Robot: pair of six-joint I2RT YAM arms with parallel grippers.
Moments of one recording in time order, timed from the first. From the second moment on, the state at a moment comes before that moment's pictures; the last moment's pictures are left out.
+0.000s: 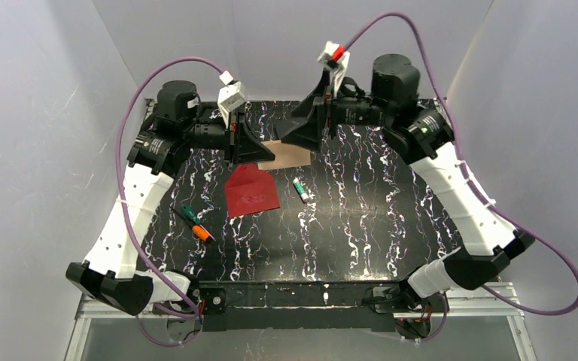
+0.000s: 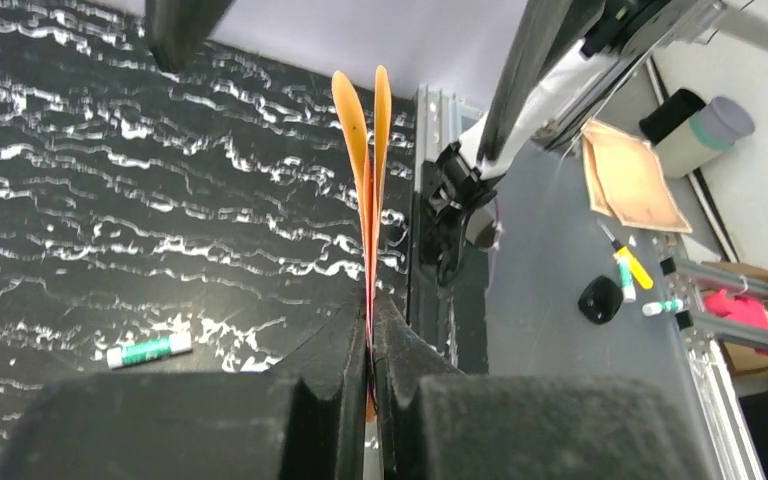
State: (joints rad) left arm -0.36 1.27 1.58 -0.62 1.17 -0.02; right arm 0.67 1.43 1.87 -0.49 -0.72 0.18
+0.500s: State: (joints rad) left arm -0.36 1.34 1.66 -0.94 1.16 0.31; right arm 0.72 1.54 1.92 -0.81 -0.81 -0.01
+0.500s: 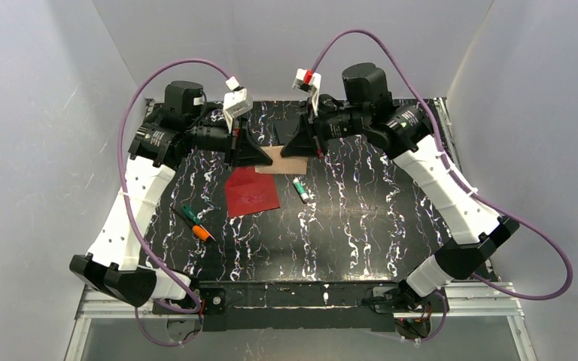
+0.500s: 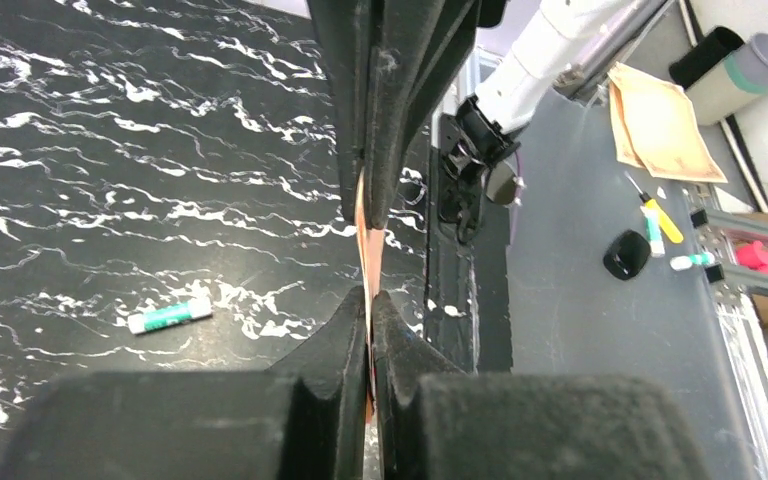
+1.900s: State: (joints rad) left arm -0.34 1.30 1.48 0.72 0.87 -1.28; right arm 0.72 1.16 1.28 0.58 -0.16 0.85
